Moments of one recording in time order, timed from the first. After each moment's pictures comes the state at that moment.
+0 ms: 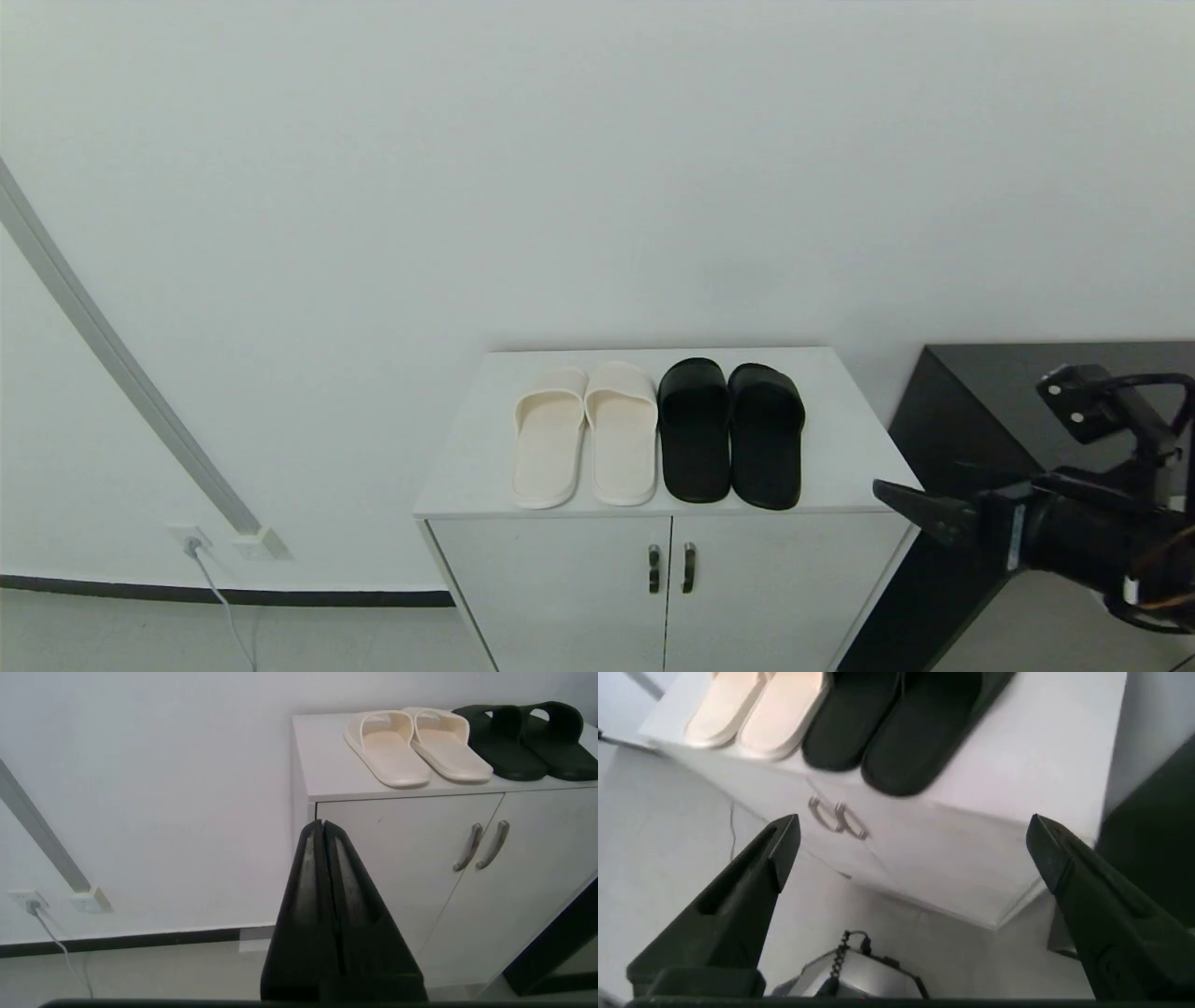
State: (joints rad) left arm 0.00 0.00 0.00 0.00 -0.04 0.01; right arm 0.45 1.37 -0.42 -0.62 0.00 0.19
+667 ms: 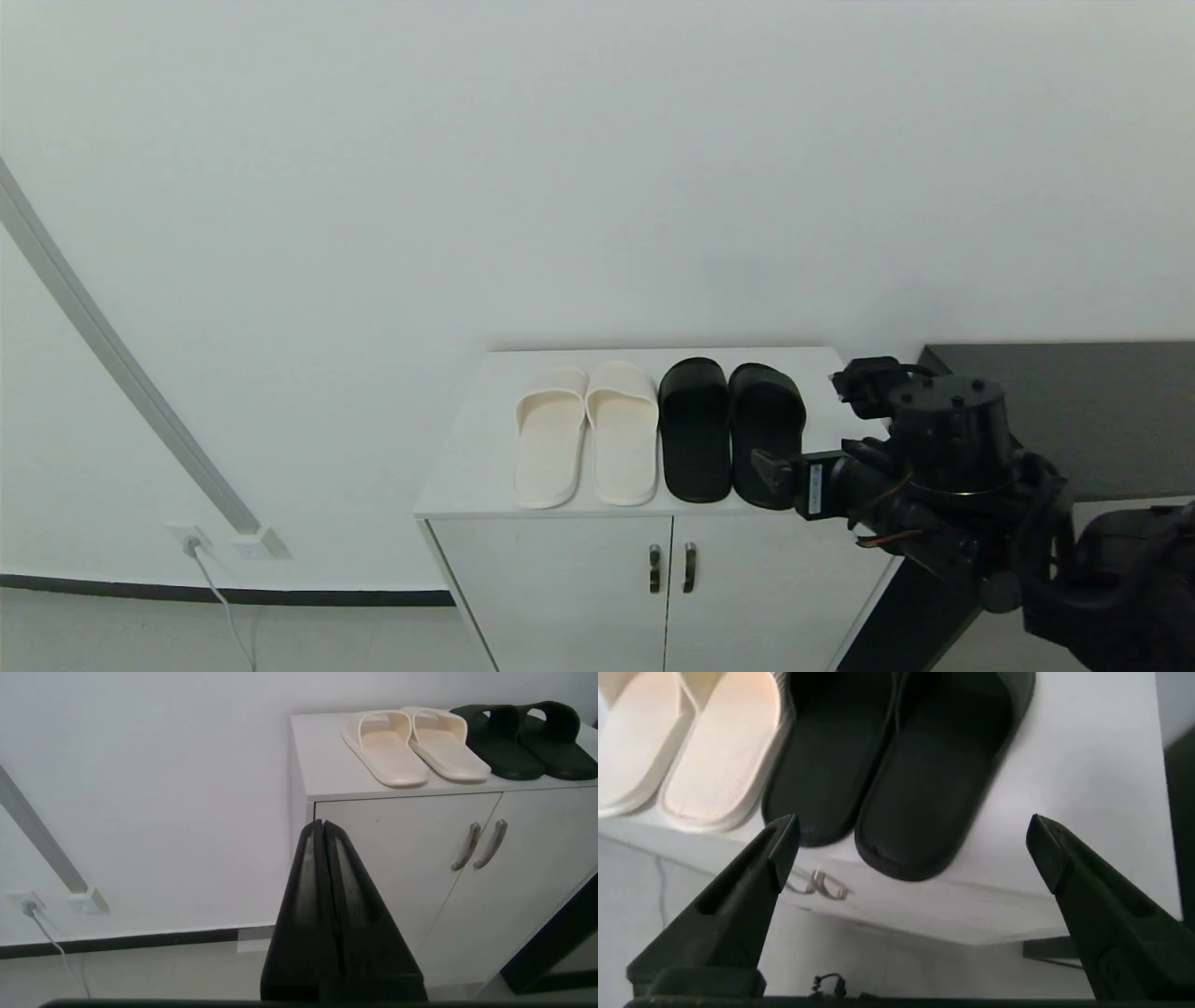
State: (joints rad) left arm 0.00 0.00 0.00 0.00 -0.04 0.01; right arm 0.67 1.78 -0.68 -0.73 -0.39 0.24
